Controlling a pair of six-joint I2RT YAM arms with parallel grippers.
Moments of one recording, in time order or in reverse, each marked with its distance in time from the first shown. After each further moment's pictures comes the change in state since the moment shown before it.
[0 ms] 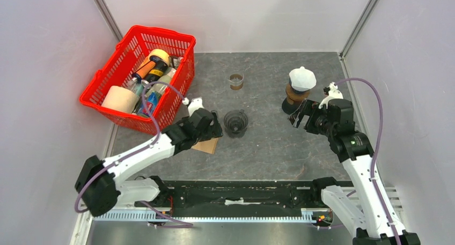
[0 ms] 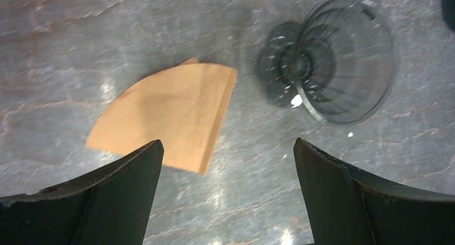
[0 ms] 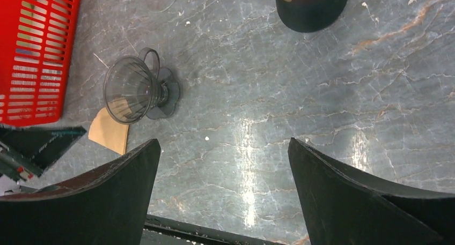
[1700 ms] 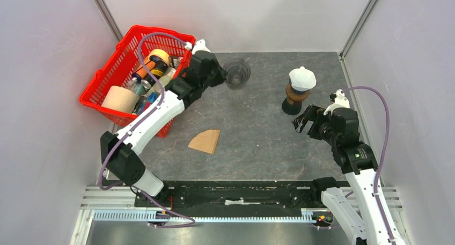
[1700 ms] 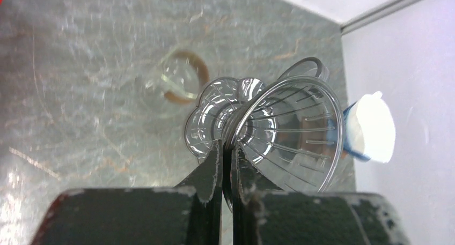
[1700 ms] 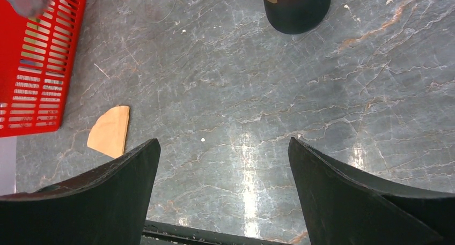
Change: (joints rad) left arm 0.160 0.402 0.705 0.079 0.137 0.097; right arm 0.000 -0.147 -0.060 -0.027 0.045 0.019
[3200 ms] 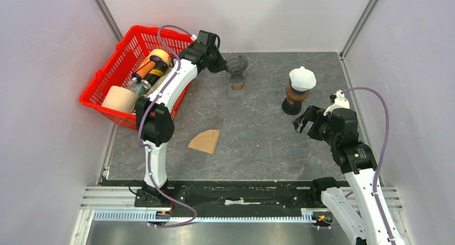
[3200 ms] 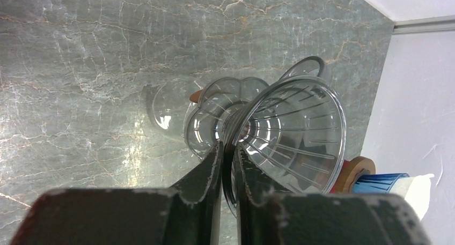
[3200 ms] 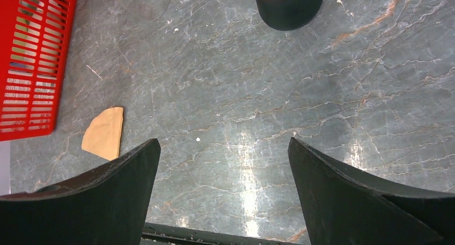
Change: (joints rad) left arm 0.211 0.552 0.597 -0.306 0.266 -0.085; right arm 0.000 0.002 -0.012 -0.004 0.028 0.007
